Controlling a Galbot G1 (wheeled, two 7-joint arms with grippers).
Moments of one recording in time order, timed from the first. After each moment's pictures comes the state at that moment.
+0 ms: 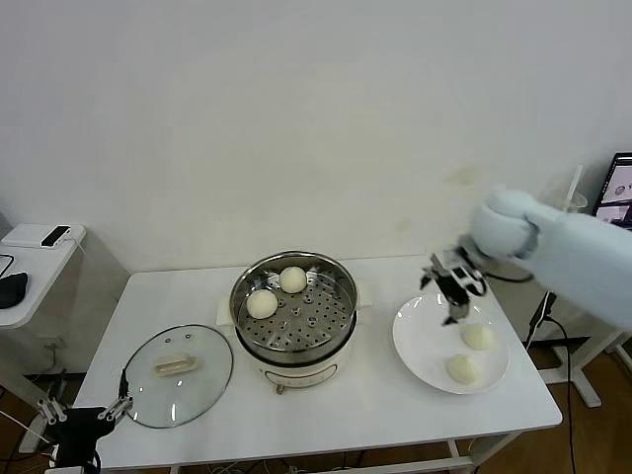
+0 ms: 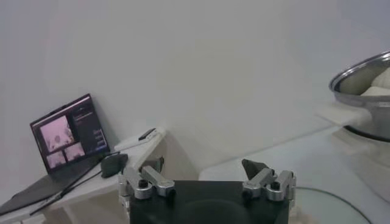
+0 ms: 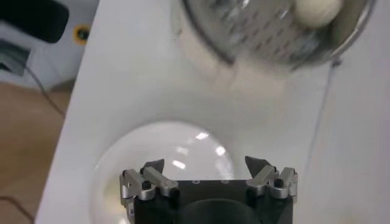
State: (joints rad) left arm 1.86 -1.36 -0.85 -2.25 0.03 0.13 -0.17; right arm 0.29 0.54 -1.00 1.60 -0.05 -0.25 -1.22
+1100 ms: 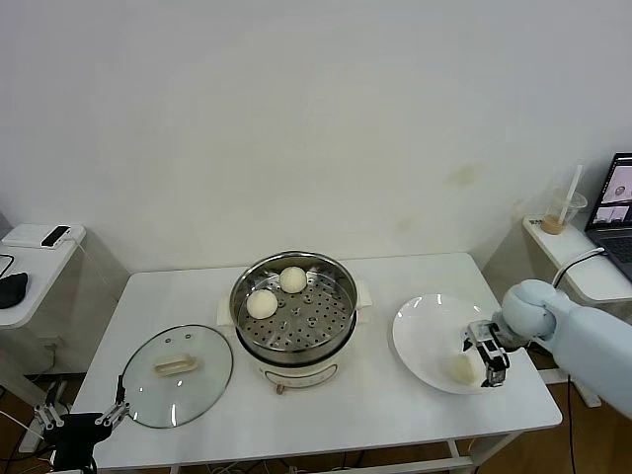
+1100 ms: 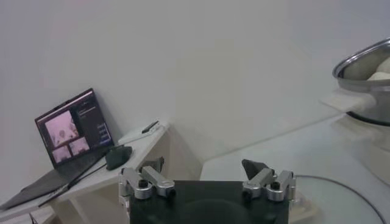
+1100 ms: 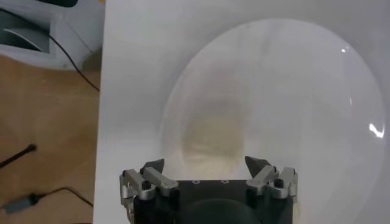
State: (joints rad) left arm 1.86 -1.36 -0.86 -2.23 0.04 0.13 -0.17; right arm -0.19 0.57 -0.67 1.42 -0.26 -0.22 -1.16
